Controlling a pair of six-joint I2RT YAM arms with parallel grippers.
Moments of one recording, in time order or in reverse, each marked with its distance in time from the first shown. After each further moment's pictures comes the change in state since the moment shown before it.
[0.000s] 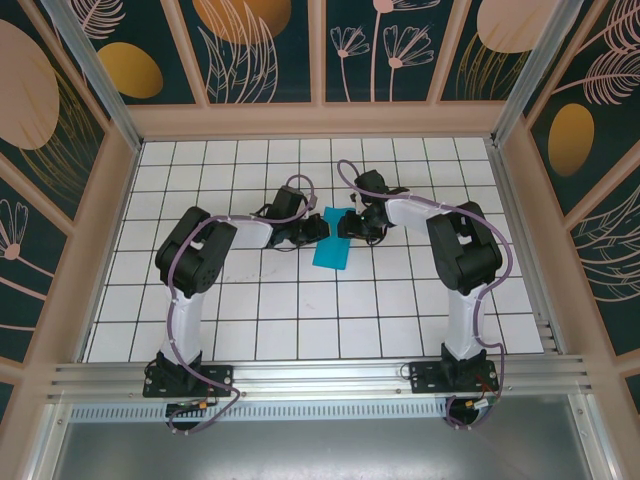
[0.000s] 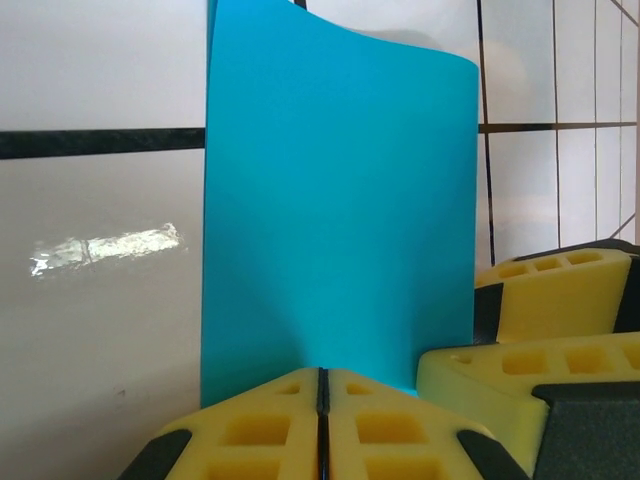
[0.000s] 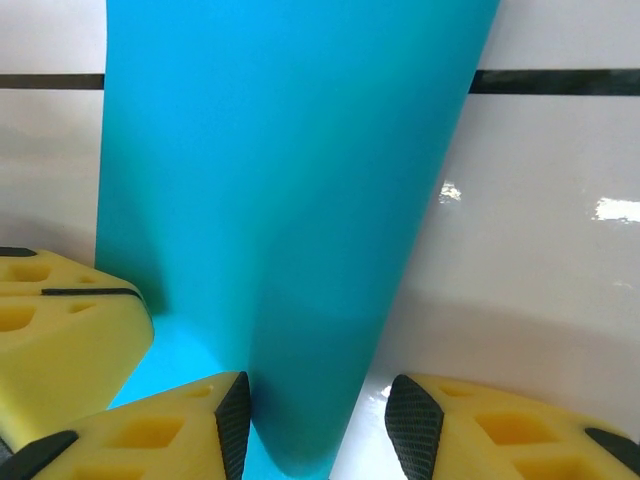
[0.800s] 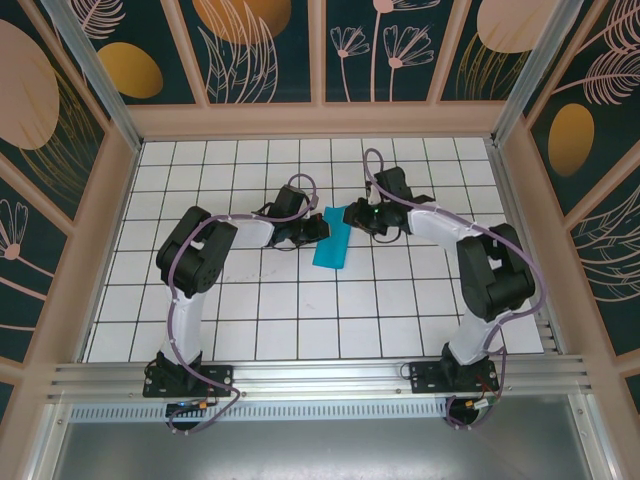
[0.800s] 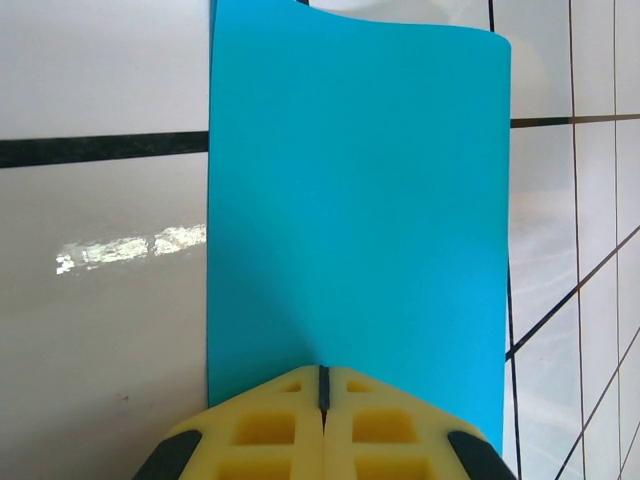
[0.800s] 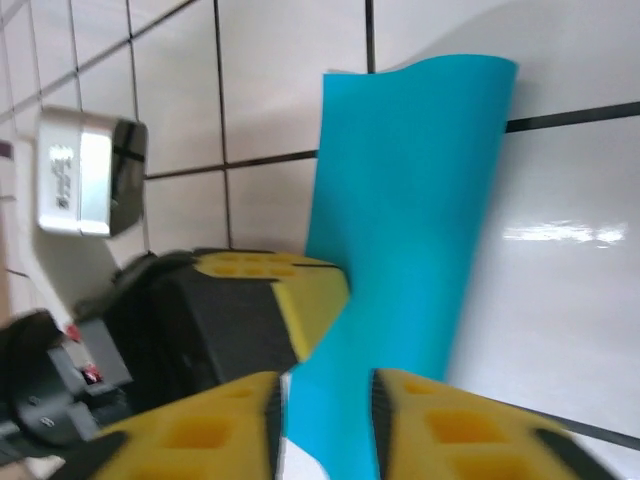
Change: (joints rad) left arm -0.003 0.005 0.013 -0.031 -0.025 0.032; right arm -0.037 -0.252 -0.184 0.236 -0.152 0.243
